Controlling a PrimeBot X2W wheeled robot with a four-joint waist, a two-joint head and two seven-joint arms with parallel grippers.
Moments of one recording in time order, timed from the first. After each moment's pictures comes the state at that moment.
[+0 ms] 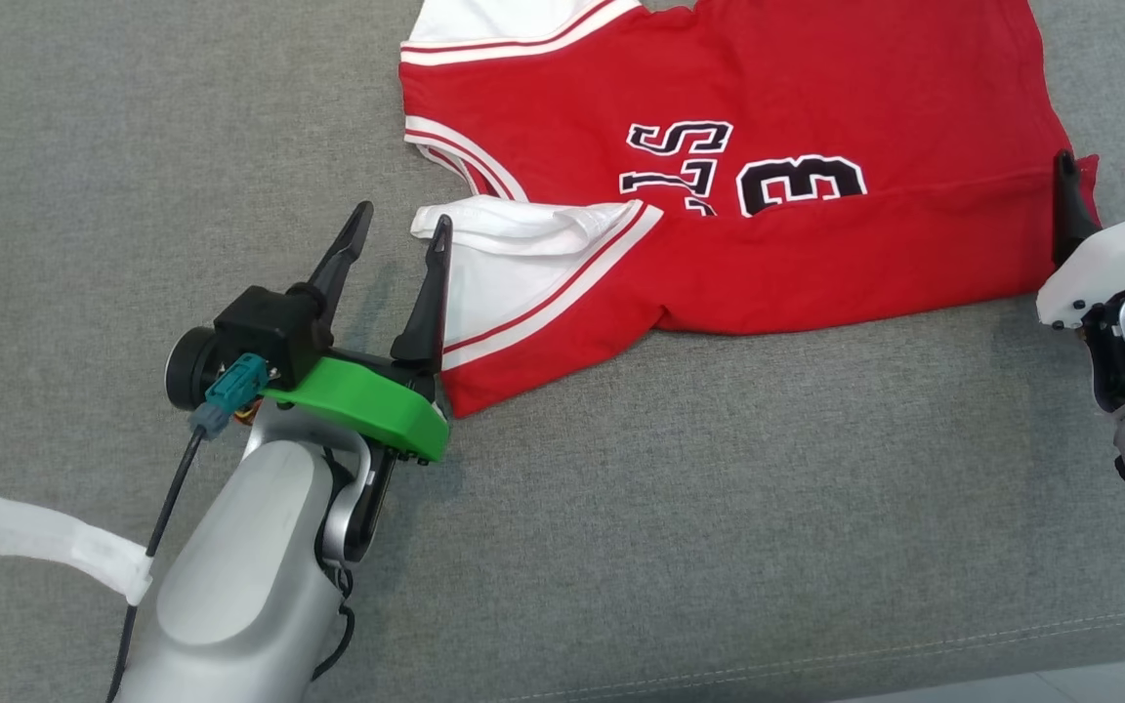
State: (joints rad) left arm -0.55 0.16 -0.48 0.39 -0.49 -0.02 -0.24; right arm -0.85 -0.36 0.12 1.03 0.49 0.13 -0.20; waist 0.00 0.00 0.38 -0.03
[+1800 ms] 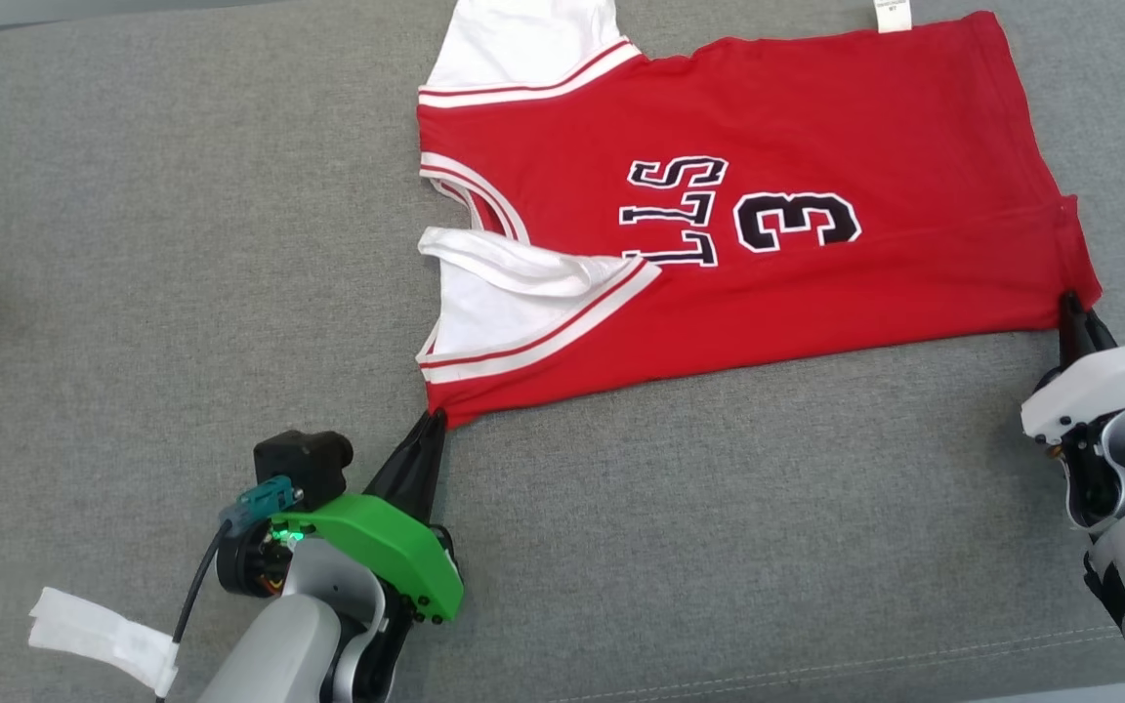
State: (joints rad) left arm -0.30 0.17 -0.49 0.31 -0.66 0.02 -0.02; right arm -0.65 -0.33 0.11 0.99 0.70 0.13 -0.24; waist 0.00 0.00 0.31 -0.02
